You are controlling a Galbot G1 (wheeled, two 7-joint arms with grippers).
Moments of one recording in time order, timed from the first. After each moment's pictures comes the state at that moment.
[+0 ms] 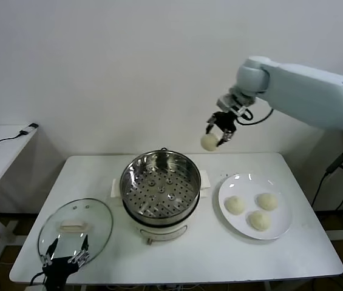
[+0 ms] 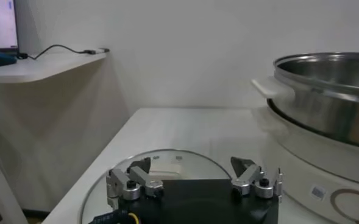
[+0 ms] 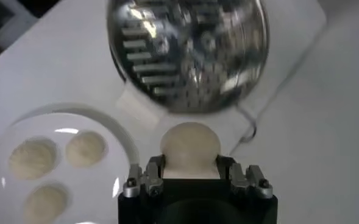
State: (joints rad) left arm 1.84 -1.50 -0.75 -2.17 -0.18 0.20 -0.03; right arm 0.88 1.15 -1.47 1.25 0.32 0.31 -1.16
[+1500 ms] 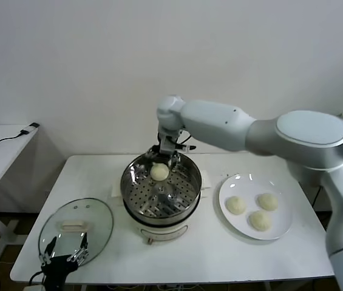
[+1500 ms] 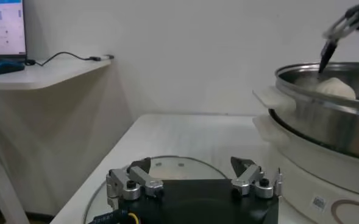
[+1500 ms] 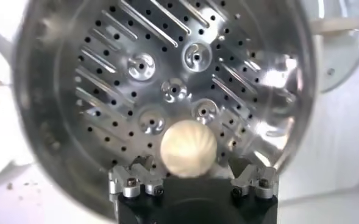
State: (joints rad) left arm 1.85 -1.52 -0.75 -2.20 -0.17 0.20 -0.03; right arm 0.72 1.39 -1.48 0.96 0.15 0.55 -1.05
